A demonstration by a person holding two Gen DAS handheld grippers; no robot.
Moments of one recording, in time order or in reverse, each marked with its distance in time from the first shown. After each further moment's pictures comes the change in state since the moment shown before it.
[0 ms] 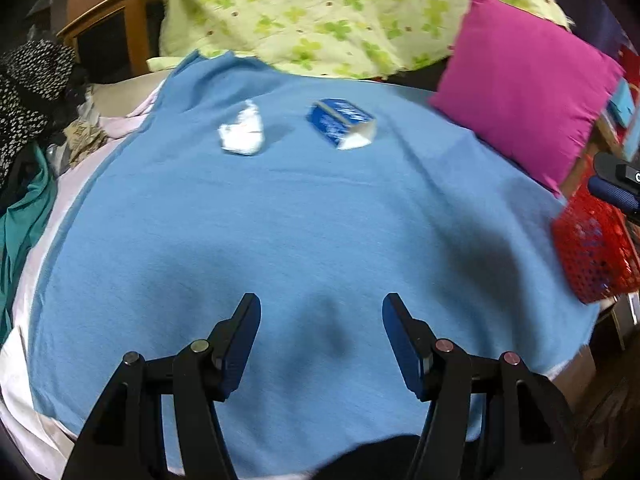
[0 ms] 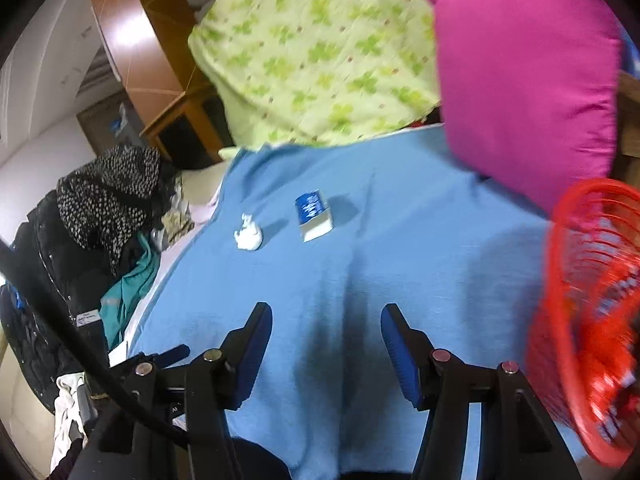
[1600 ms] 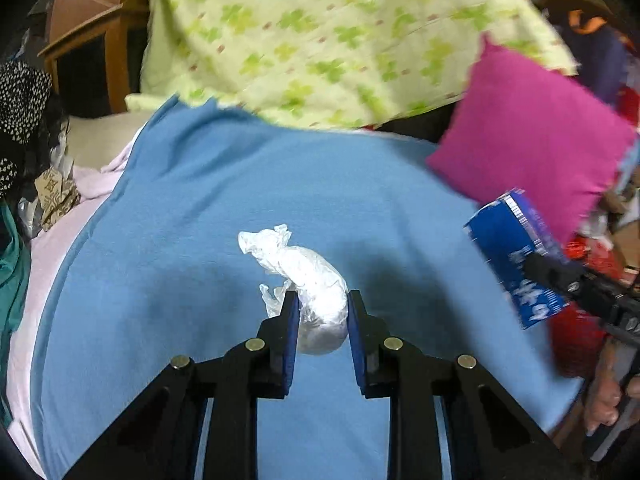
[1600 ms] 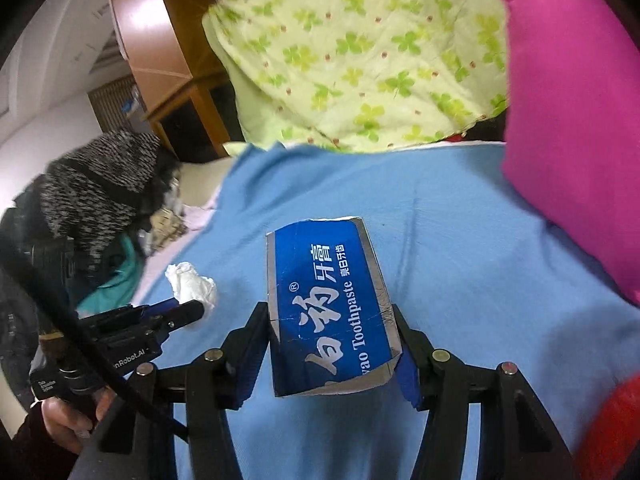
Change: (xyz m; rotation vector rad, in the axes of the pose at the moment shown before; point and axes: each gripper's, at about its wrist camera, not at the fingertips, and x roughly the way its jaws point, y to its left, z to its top) left arm 0.005 -0.004 0.090 0.002 -0.128 -0.108; right arm 0.095 0.026 0.057 -0.093 -0.028 0.011
